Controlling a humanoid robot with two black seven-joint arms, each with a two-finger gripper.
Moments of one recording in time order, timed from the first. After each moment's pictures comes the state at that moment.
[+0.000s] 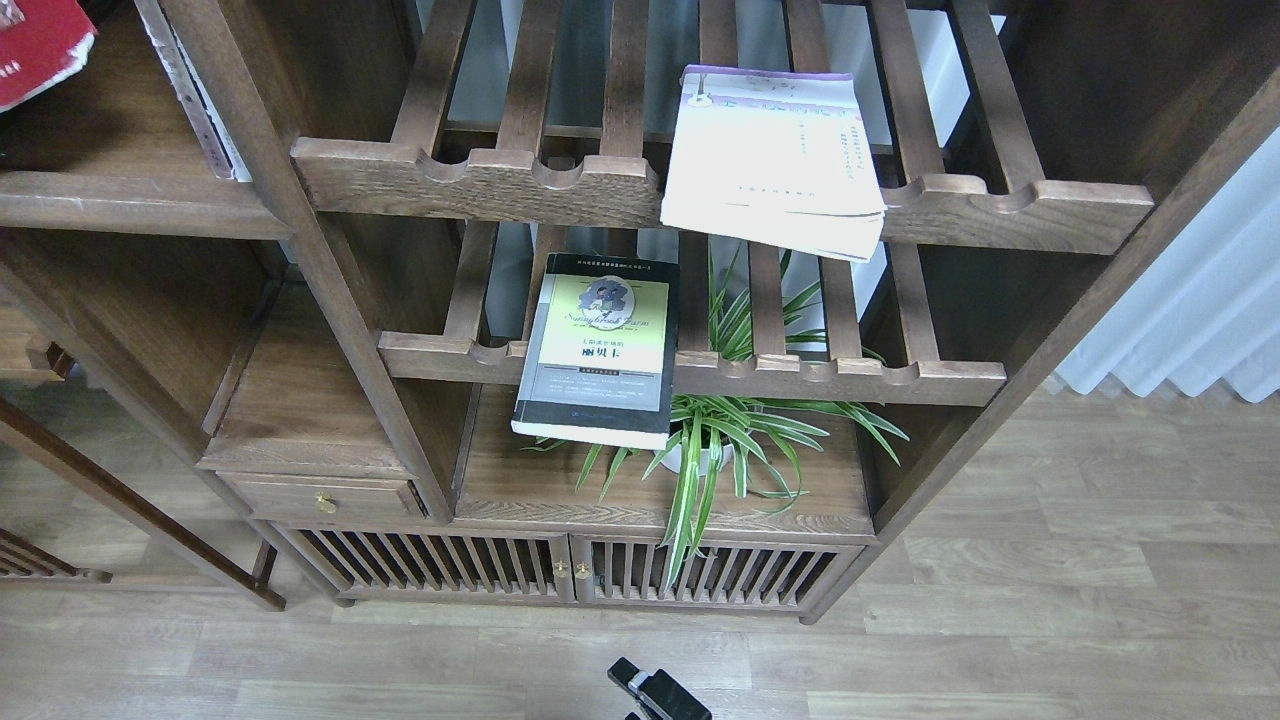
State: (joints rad) left arm -0.43 0.57 -1.83 -1.32 0.68 -0.49 0.06; right arm -0.14 0.01 0.51 0.89 0.34 0.58 0.02
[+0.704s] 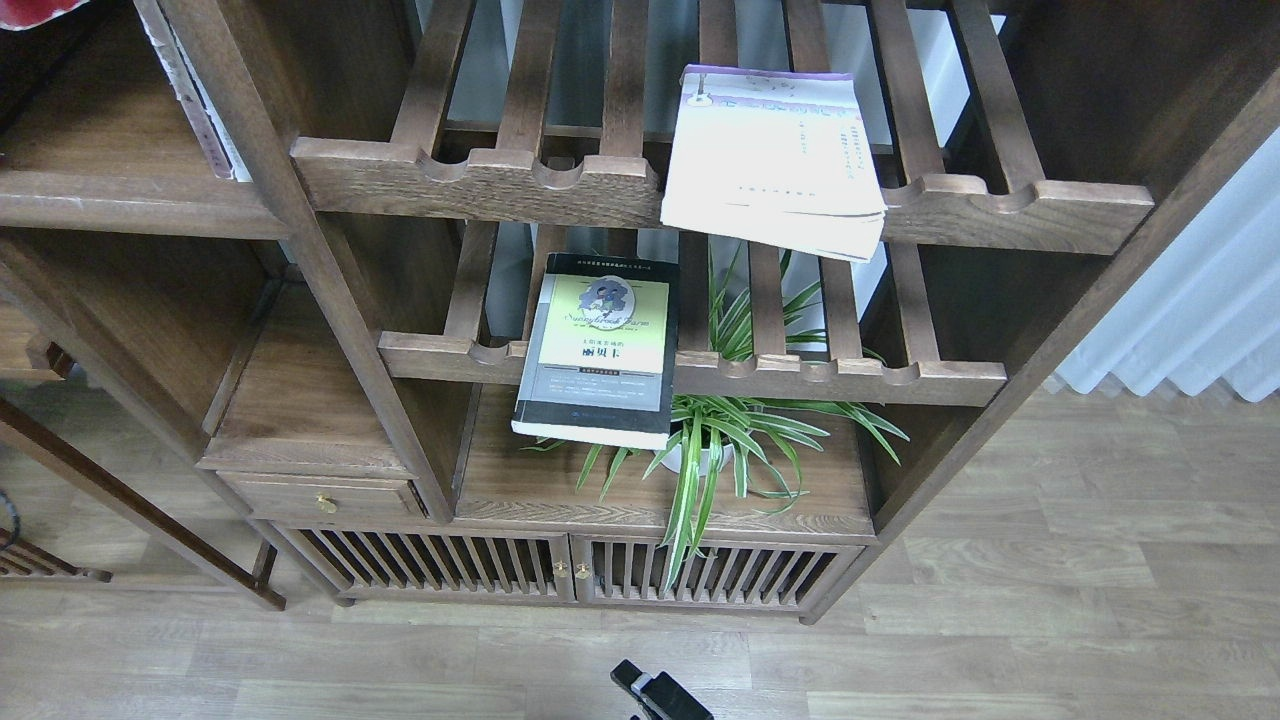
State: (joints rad) left arm -0.89 0.41 -1.62 -0.91 0.88 -0.49 0.05; right arm -0.15 0.01 0.51 0.89 0.34 0.58 0.04
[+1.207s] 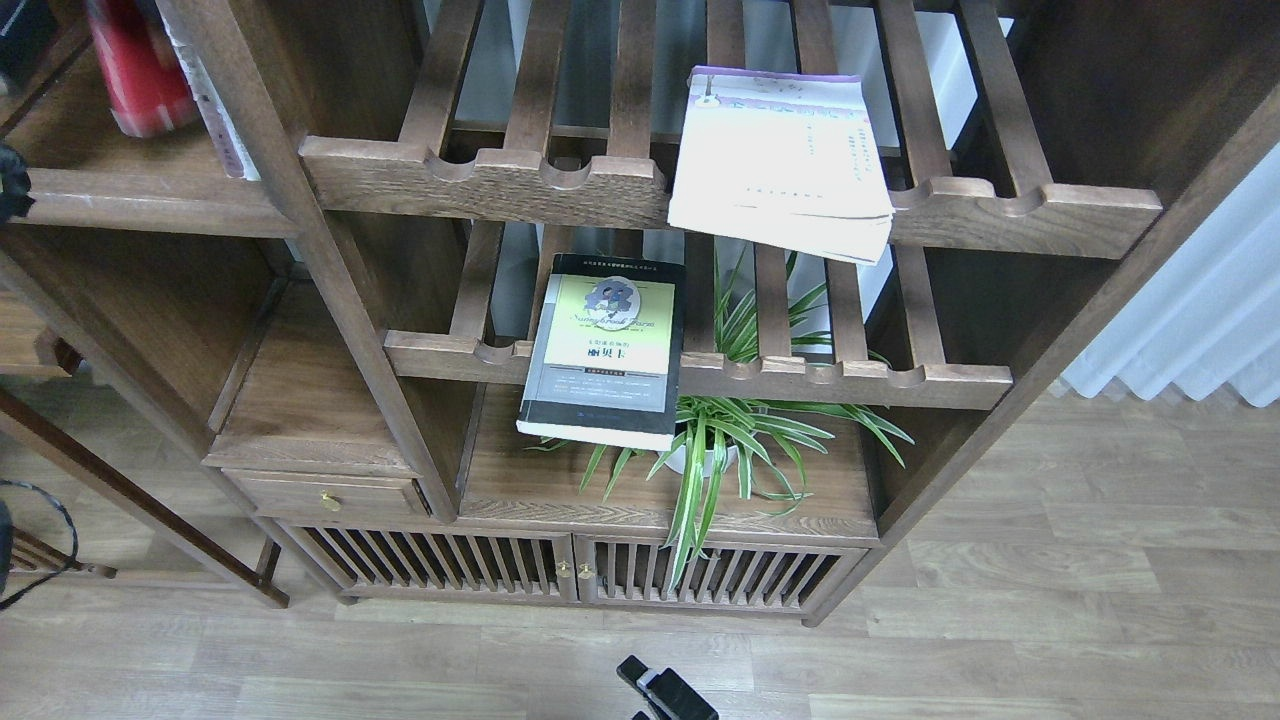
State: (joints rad) left arm -0.79 0.39 -1.55 -0.92 0.71 -0.49 0.04; right arm -0.15 0.01 0.51 0.89 0.34 0.58 0.07
